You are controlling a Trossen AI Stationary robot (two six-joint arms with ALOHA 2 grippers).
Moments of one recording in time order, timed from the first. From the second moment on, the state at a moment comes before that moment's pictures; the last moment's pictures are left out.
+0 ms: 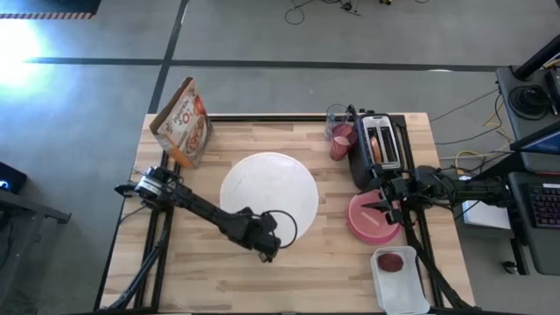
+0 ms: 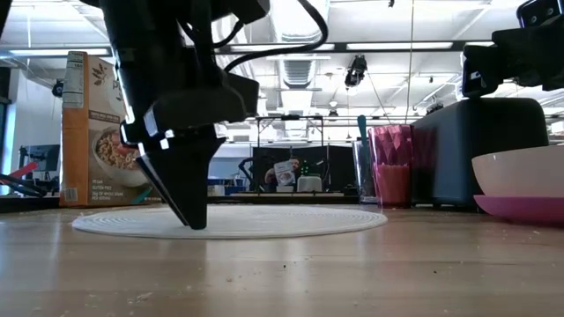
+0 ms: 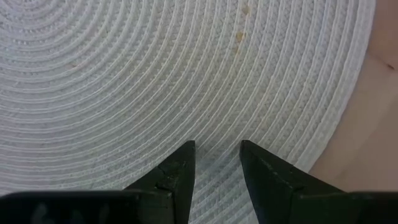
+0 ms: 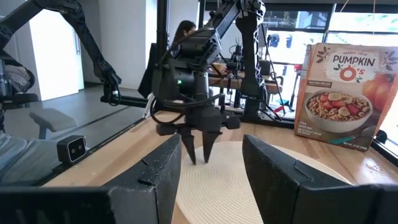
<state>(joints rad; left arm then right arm) -0.41 1.98 1.29 -0.70 -0.24 -0.98 -0.03 0.06 0.01 0.11 -0.31 -0.04</state>
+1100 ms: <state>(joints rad) -0.34 2.08 1.37 -0.74 -0.42 -0.96 -0.03 0.06 0.01 0.11 -0.31 -0.05</state>
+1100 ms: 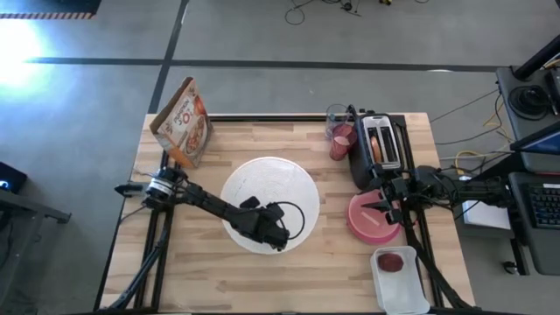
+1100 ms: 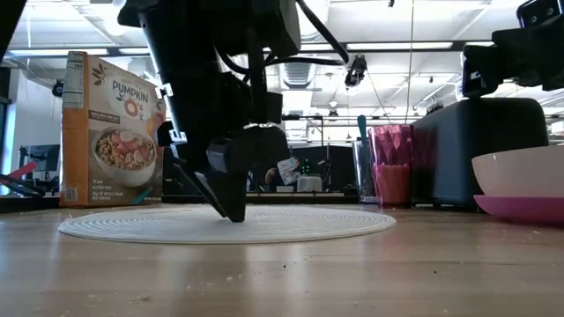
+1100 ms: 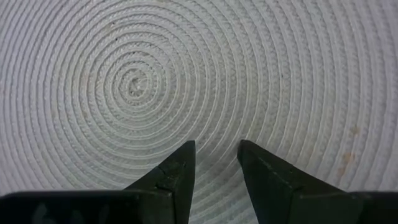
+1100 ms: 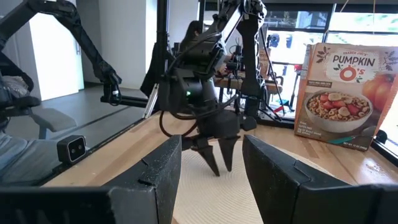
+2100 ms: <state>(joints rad) -0.42 2.02 1.54 -1.07 -0.69 -1.07 -0.03 0.06 0.01 0.11 -0.31 -0.05</state>
